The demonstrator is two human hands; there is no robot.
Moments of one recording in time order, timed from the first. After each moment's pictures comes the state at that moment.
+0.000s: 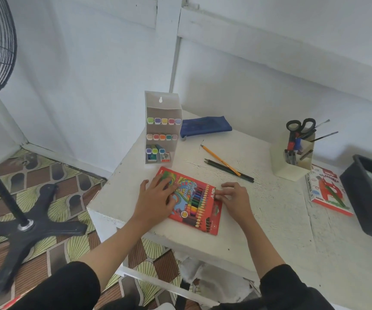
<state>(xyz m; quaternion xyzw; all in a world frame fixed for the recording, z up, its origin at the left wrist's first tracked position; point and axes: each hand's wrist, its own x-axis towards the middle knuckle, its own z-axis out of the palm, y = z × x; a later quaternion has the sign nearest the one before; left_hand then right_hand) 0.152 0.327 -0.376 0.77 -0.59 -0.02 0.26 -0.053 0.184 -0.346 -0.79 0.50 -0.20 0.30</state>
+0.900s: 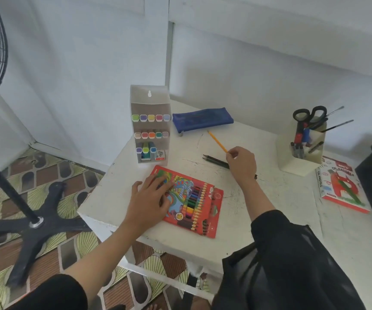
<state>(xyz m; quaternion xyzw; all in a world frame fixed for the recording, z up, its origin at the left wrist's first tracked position) 0.153 0.324 -0.378 0.78 -0.58 -0.02 0.23 -0.014 0.095 -0.323 -0.77 0.55 -0.25 0.20</state>
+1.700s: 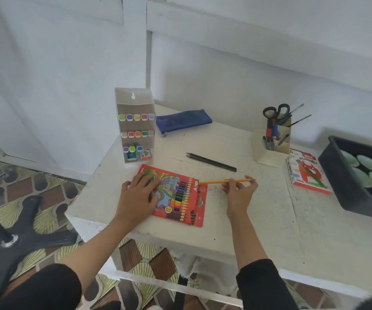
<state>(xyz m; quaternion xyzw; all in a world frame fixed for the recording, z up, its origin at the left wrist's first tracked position) 0.151 0.325 -0.372 0.77 -0.59 -0.02 0.23 -0.069 0.193 -0.337 -0.38 0.56 -0.54 0.50</state>
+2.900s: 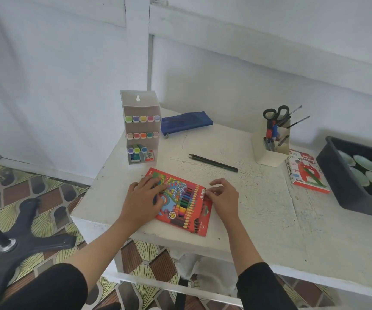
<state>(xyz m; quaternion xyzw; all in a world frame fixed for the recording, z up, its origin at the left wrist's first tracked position) 0.156 0.326 -0.377 0.74 -0.63 -0.03 0.25 -0.056 0.219 -0.341 -0.66 0.54 -0.34 0.39</state>
